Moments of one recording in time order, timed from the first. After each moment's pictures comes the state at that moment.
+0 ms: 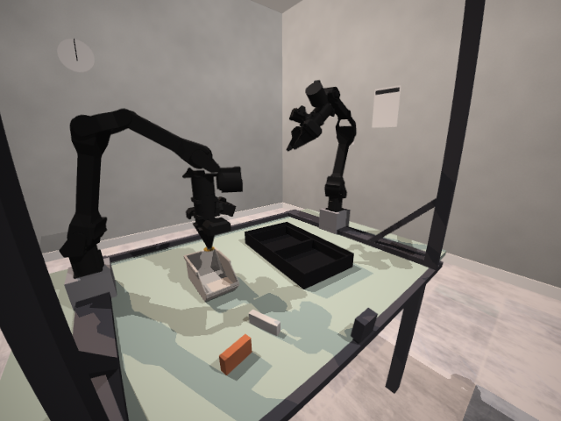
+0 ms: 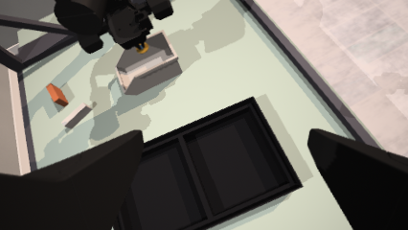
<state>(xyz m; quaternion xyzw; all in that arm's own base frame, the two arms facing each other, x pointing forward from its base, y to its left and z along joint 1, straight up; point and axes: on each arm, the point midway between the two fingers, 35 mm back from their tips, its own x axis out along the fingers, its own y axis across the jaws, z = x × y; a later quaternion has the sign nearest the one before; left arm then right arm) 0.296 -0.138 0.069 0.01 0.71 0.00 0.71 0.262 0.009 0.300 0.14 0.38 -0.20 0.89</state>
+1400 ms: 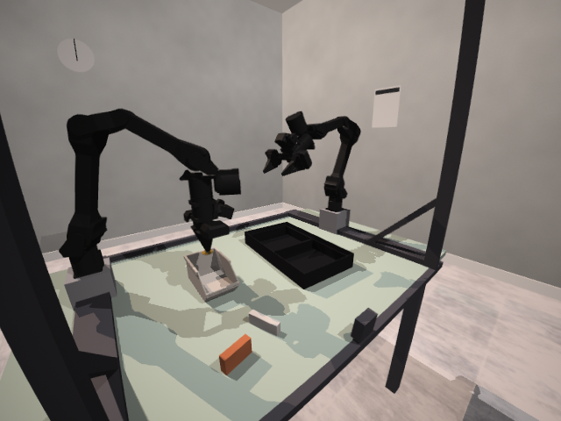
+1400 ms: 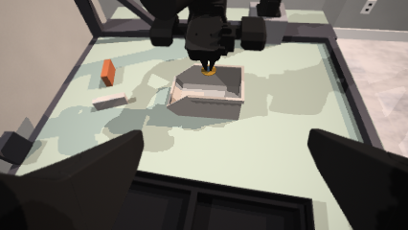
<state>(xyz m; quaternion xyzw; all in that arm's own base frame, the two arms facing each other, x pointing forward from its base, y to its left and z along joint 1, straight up) 0.287 -0.147 0.065 0.00 0.71 0.00 0.71 0.349 0.016 0.219 -0.01 0.29 0.03 0.96</state>
